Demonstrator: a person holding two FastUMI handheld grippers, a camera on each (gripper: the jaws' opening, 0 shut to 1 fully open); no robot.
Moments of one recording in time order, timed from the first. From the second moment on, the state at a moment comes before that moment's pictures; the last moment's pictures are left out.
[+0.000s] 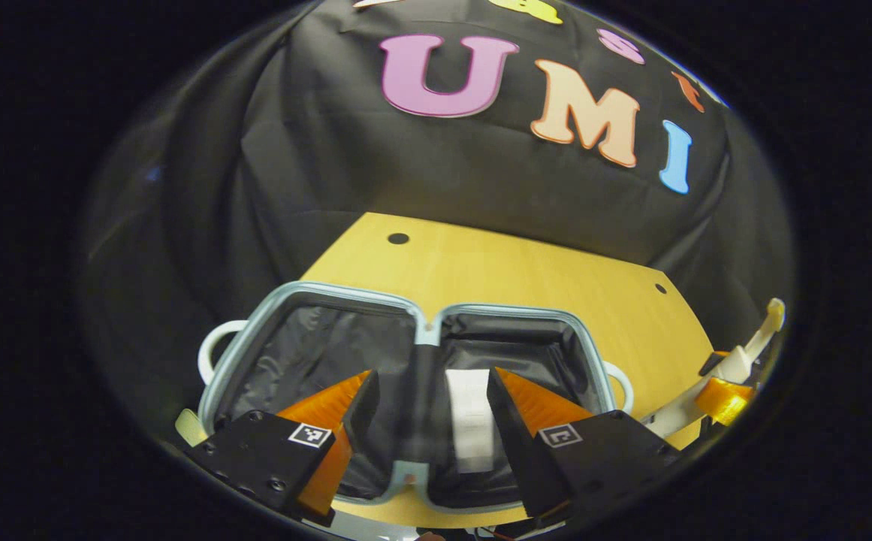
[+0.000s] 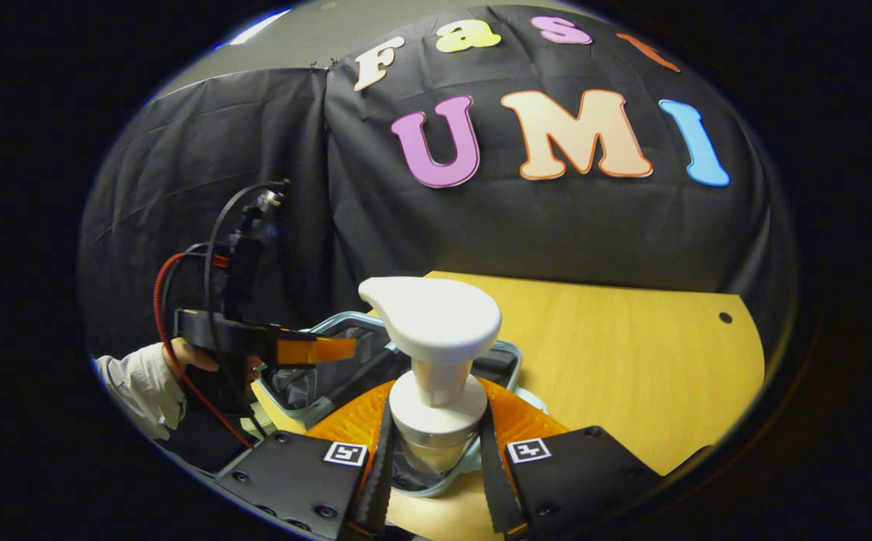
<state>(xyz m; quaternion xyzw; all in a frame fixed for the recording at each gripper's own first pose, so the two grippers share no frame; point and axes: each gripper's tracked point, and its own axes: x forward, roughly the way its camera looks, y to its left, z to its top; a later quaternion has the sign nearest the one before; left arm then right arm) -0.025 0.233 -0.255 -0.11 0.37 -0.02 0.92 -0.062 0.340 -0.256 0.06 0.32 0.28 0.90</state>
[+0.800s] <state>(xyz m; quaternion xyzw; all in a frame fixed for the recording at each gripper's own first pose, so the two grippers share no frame) -0.083 0.446 -0.284 -0.13 0.37 0.14 0.91 -0.073 0.383 -0.367 0.05 0.45 0.18 0.87</state>
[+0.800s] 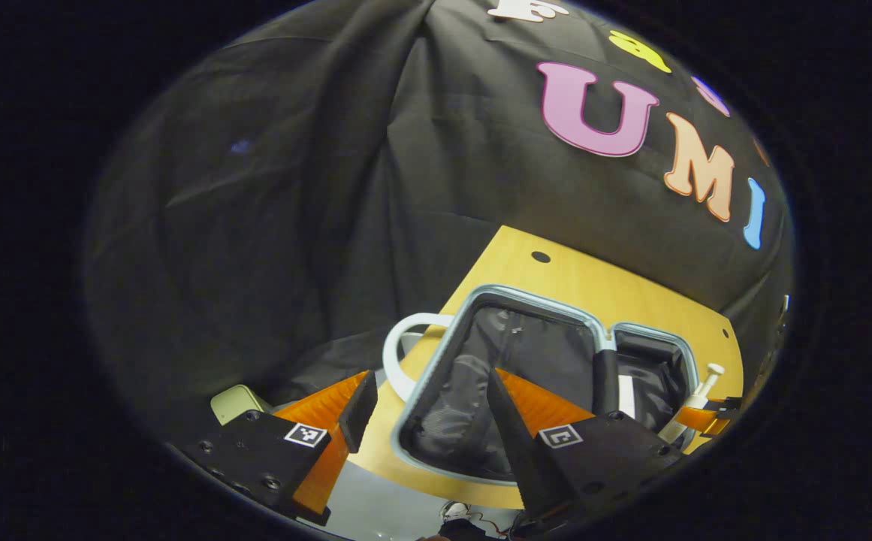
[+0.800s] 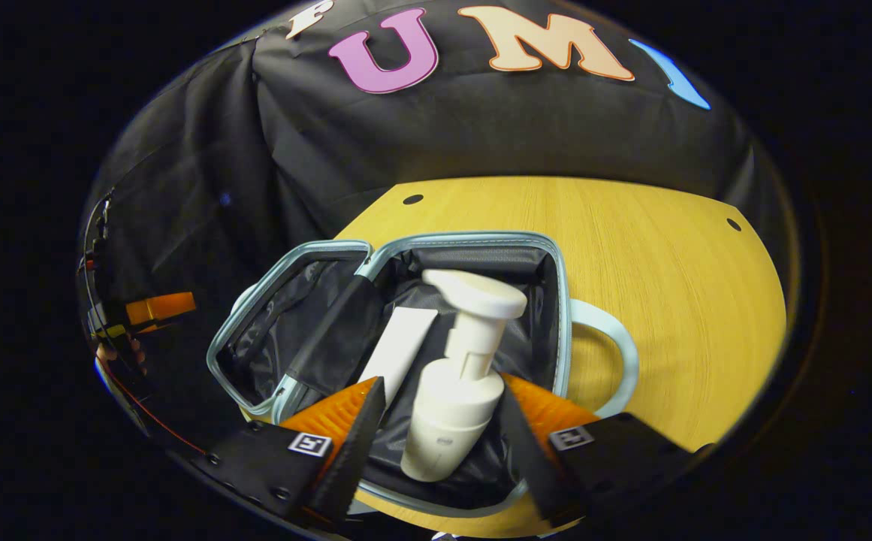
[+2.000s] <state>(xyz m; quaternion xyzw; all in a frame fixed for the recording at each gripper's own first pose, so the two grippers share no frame) -0.010 0.498 -0.423 -0.12 0.51 0.11 0.84 -0.042 0.305 -0.256 0.04 0.32 0.06 0.94</state>
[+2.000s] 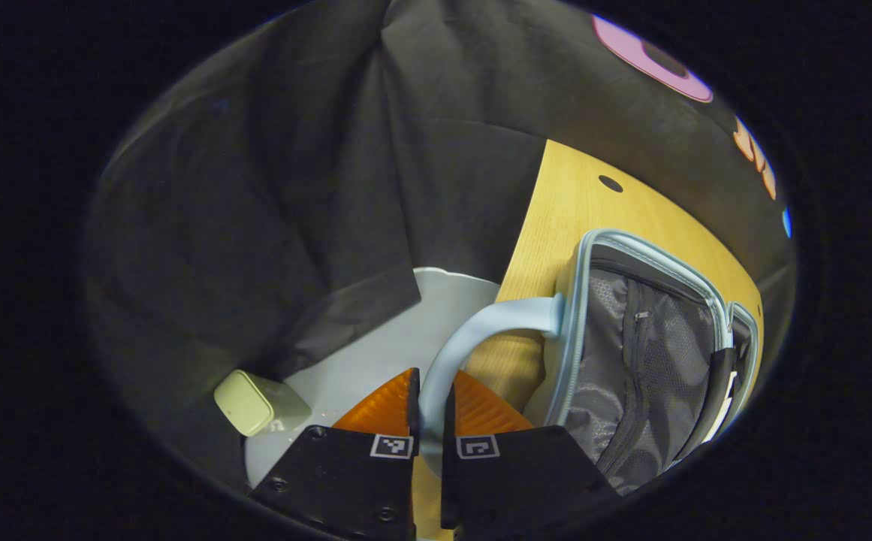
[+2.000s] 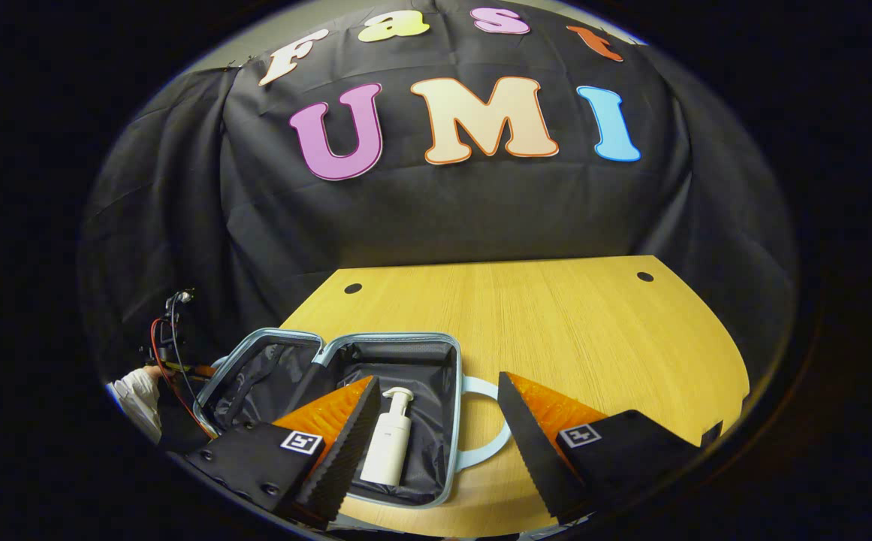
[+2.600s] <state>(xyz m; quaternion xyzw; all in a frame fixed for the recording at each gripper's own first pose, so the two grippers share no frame) -0.001 0.456 -0.242 -0.10 0.40 0.11 0.91 -0.039 0.268 -0.213 0.03 0.26 0.12 0.96</state>
